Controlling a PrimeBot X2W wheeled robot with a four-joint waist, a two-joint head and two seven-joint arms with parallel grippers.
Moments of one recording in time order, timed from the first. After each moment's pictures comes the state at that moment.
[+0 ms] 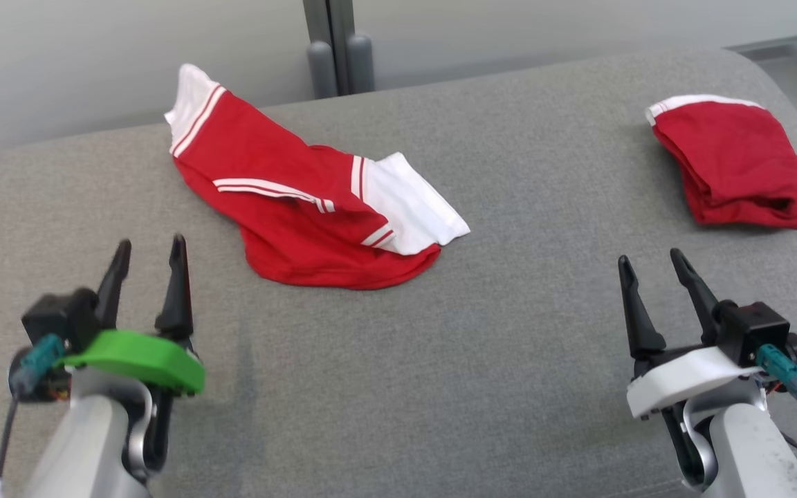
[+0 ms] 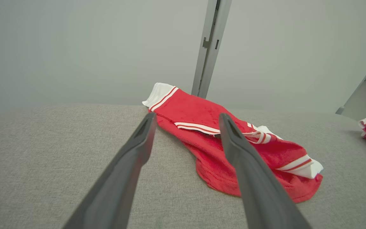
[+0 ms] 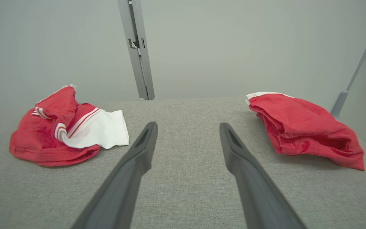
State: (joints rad) left arm -0.36 0.29 -0.28 0.43 -0.58 -0.06 -0.26; right arm -0.21 -0.05 -0.03 0.27 0.12 0.13 -0.26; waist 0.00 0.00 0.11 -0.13
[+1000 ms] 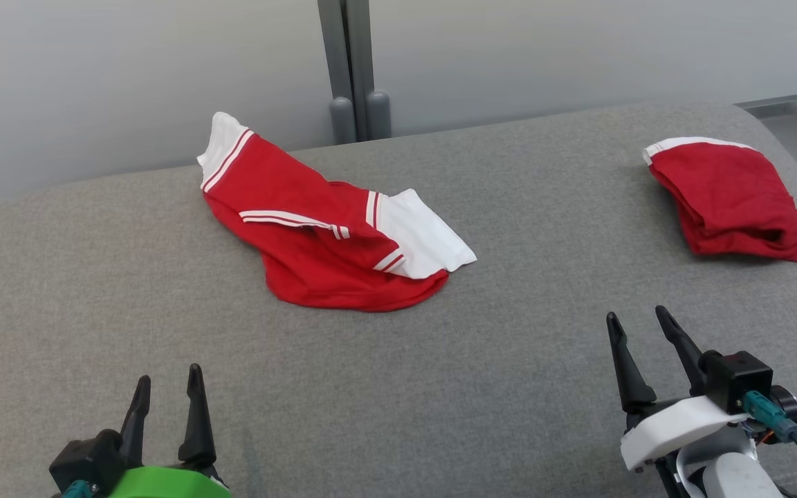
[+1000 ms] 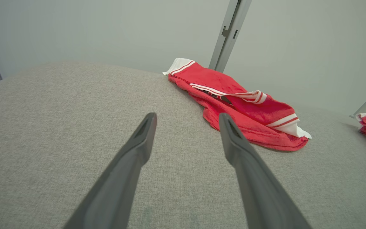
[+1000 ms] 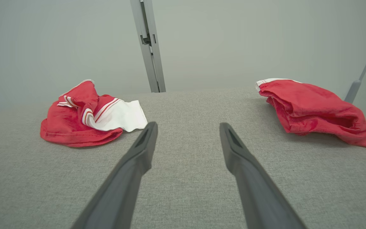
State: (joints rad) left arm 0.03 0.08 -0.04 0.26 -0.41 -0.10 -0.26; right arm -0.10 -0.05 0.01 0.28 0.16 0.13 -0.26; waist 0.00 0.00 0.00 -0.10
